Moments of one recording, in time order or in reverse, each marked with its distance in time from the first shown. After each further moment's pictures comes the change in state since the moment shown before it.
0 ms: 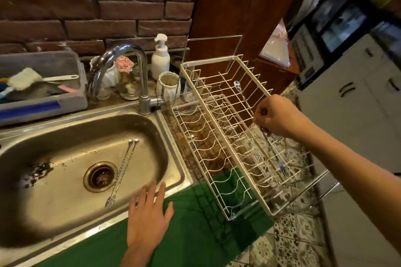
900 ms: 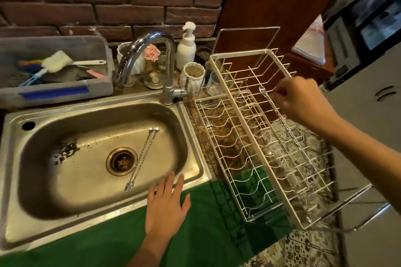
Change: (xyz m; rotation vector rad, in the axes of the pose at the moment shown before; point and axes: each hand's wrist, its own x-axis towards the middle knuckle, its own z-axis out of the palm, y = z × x) left_hand -0.005 -0.001 -0.012 -0.014 -0.037 -0.037; right_hand 0.032 -0.034 0.007 -0.082 0.173 -0.132
